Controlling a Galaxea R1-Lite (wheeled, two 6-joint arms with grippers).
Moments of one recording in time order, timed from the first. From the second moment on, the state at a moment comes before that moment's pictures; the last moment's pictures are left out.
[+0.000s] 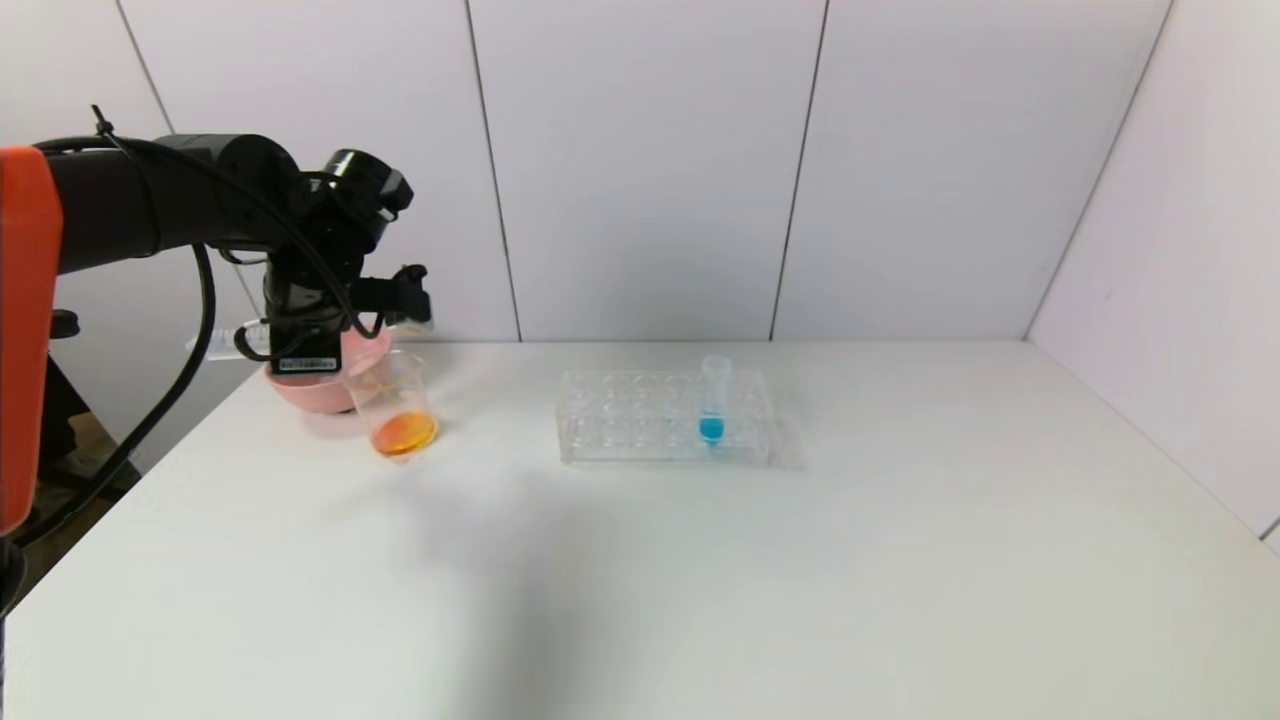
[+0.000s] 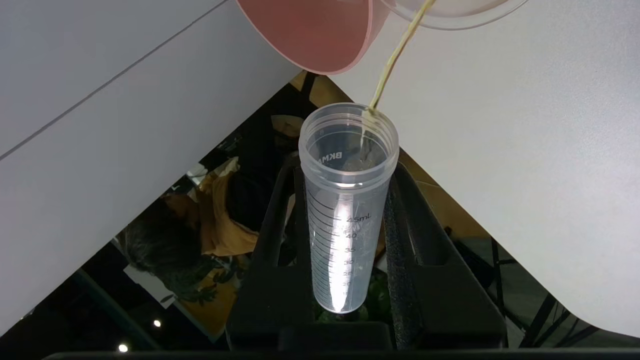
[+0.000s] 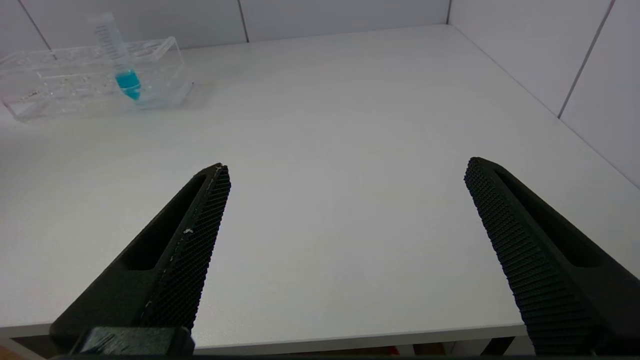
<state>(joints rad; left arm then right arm) -0.18 2.11 -2.02 0.87 0.70 1.12 0.00 0.00 0.00 0.00 -0.04 0.09</state>
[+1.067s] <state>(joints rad) -0.03 2.07 -1.95 0.36 0.15 0.41 0.00 0.00 0.00 0.00 -0.04 0.09</state>
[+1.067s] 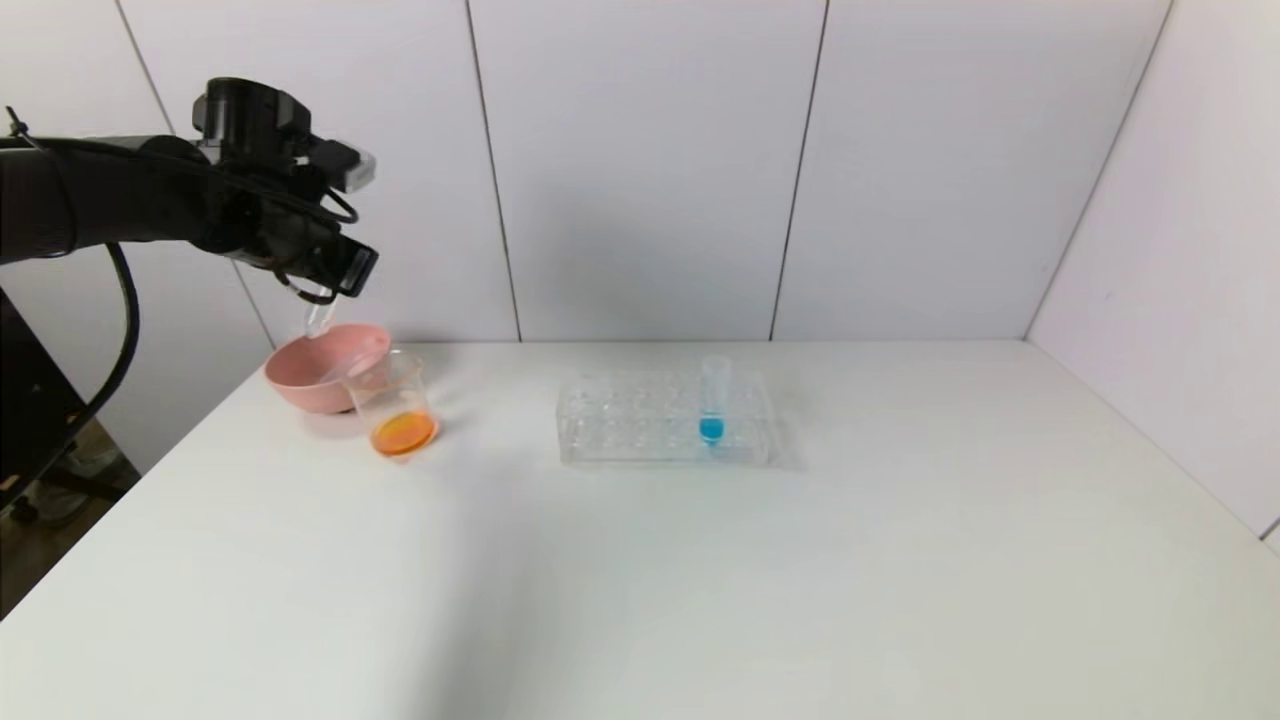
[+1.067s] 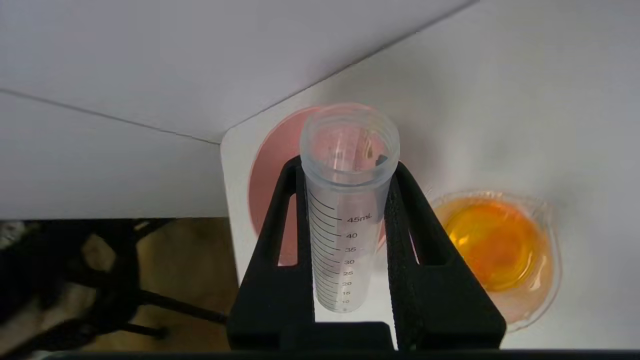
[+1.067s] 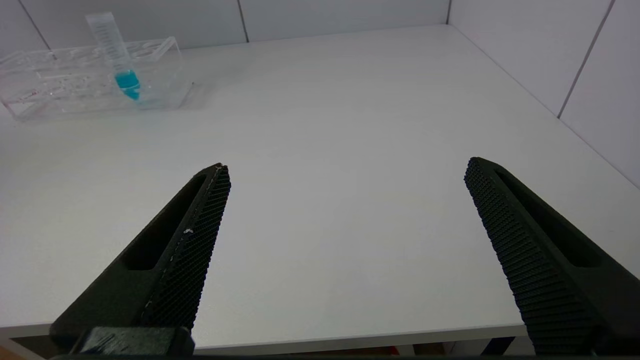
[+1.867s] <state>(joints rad) 0.06 1.76 -0.80 -0.96 0.23 0.03 0.00 0.00 0.00 0.00 -0.04 0.09</state>
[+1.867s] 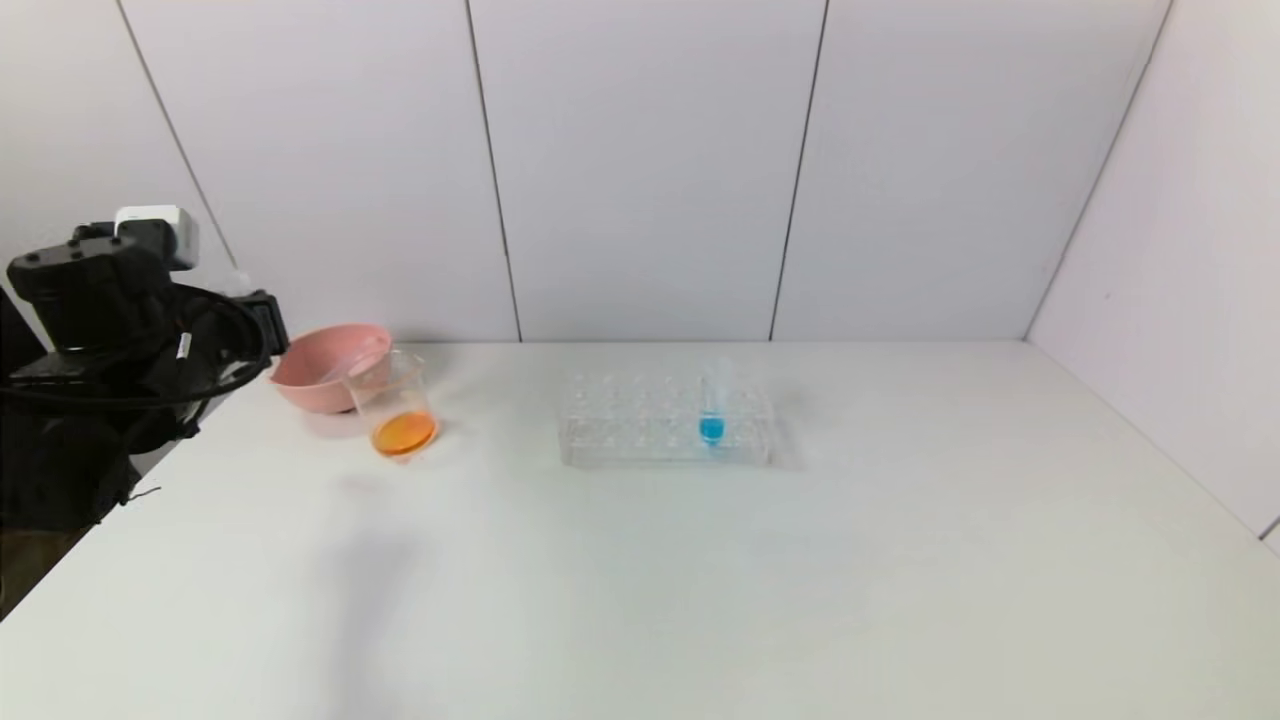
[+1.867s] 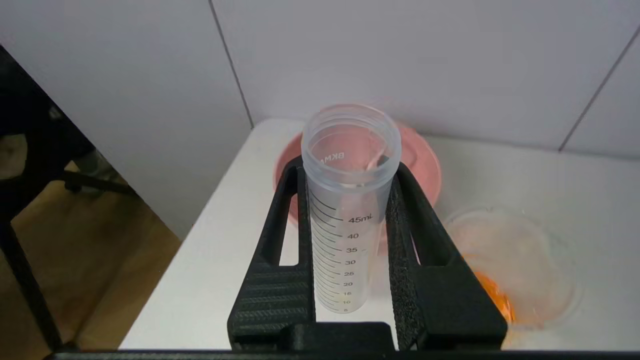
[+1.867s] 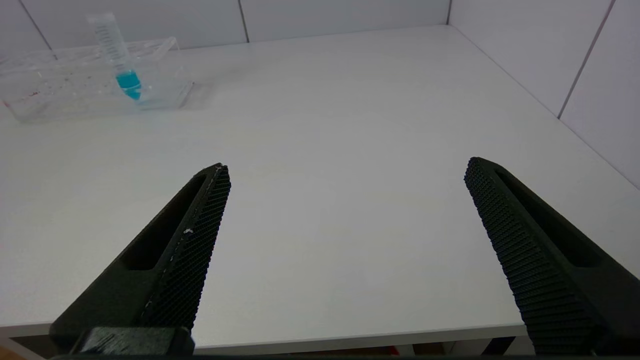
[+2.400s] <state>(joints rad) 0.10 2.03 -1.12 -1.00 0.26 -0.06 0.00 0.00 0.00 0.00 -0.04 0.09</state>
